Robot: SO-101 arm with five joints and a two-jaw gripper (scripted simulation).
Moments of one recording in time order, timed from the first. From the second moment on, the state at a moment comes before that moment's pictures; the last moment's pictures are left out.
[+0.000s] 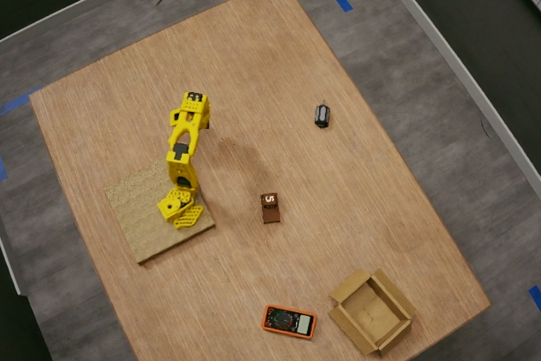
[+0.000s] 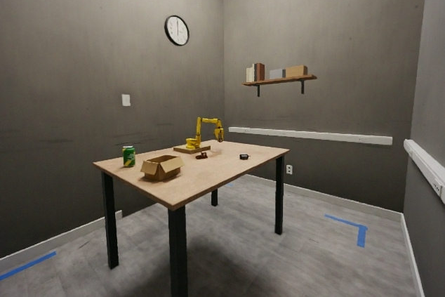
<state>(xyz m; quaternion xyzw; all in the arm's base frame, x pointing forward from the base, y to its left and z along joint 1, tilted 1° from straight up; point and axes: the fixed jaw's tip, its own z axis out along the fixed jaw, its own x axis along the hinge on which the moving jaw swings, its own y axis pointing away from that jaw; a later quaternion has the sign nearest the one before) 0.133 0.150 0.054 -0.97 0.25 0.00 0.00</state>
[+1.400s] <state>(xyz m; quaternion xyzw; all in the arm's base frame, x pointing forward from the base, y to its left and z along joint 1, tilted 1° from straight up) 0.137 0.154 0.032 -0.97 0.25 -0.01 0.02</state>
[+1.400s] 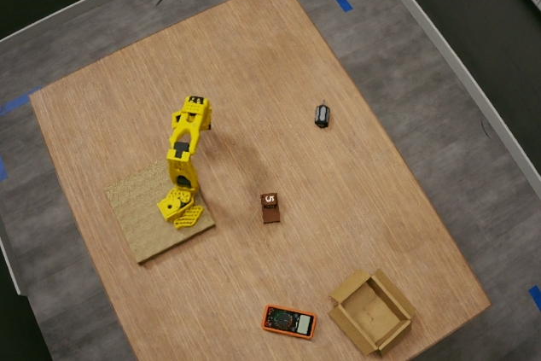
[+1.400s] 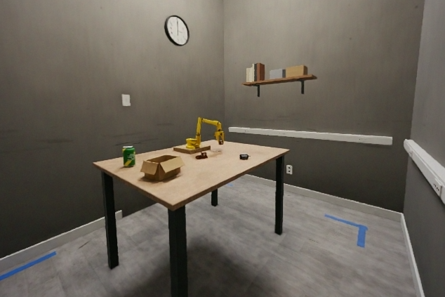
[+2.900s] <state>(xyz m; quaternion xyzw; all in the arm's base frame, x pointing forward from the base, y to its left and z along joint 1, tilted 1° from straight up) 0.131 0.149 0.014 -0.97 0.24 0.00 -0.01</state>
